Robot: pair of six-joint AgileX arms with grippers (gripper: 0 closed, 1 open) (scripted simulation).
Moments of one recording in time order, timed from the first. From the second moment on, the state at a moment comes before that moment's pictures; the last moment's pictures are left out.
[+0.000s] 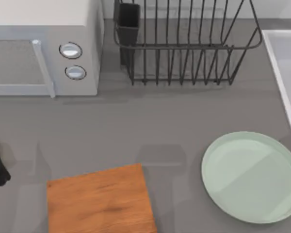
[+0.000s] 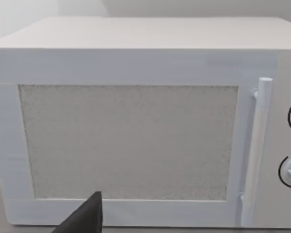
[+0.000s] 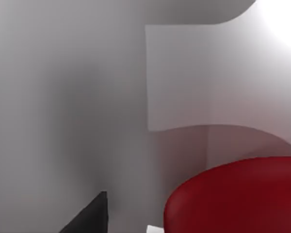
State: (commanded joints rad) left arm 0.00 0.00 0.00 0.00 0.00 0.00; right arm -0.31 2.29 1.20 -0.48 0.00 -0.29
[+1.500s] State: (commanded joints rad) left arm 0.00 0.00 0.00 0.00 0.00 0.00; right arm -0.31 2.30 1.20 -0.47 0.00 -0.29
